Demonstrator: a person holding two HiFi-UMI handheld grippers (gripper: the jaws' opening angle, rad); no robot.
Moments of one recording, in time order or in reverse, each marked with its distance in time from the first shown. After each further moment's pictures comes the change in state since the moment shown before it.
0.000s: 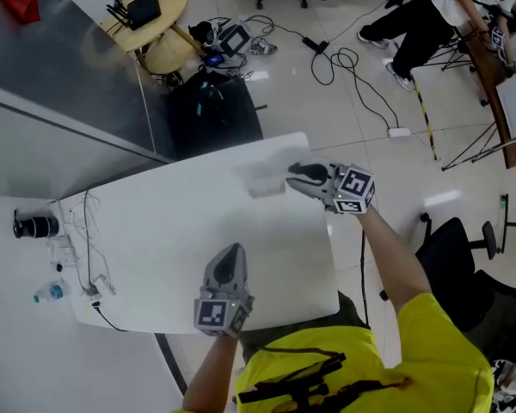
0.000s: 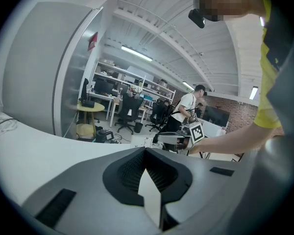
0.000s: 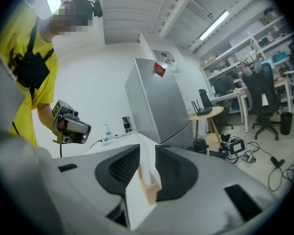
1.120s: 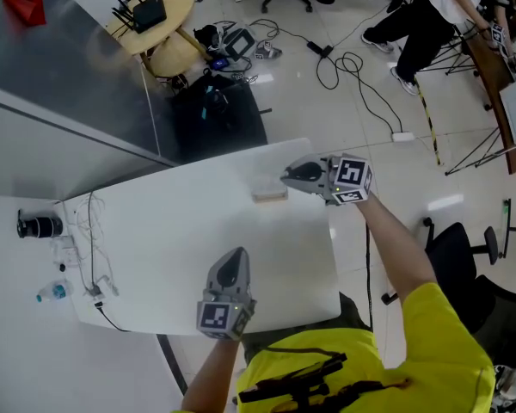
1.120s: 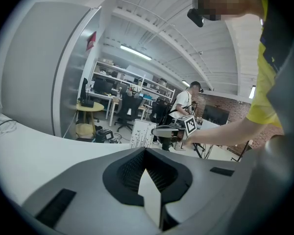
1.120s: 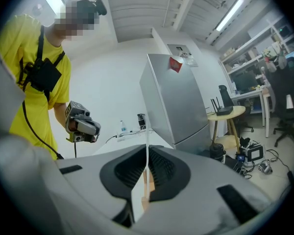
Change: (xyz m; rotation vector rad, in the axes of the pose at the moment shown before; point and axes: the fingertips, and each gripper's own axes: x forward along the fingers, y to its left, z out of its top) left arm -0.001 -0.002 0.001 0.005 0.010 0.001; right arm 0.020 0.010 0.021 -0.072 0.051 0.214
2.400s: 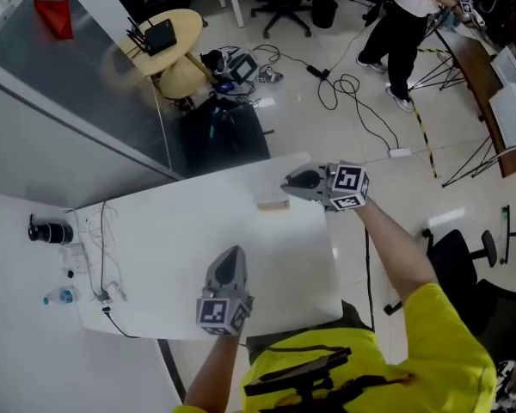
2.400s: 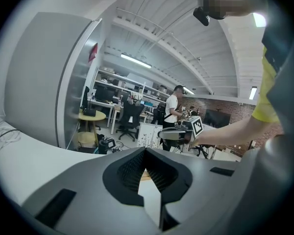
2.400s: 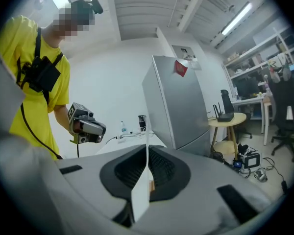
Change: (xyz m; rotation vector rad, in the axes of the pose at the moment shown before) left arm -0.023 0.008 0.033 0.020 -0.077 0.006; right arm -0.002 0.025 0.045 -0.047 0.017 -0.029
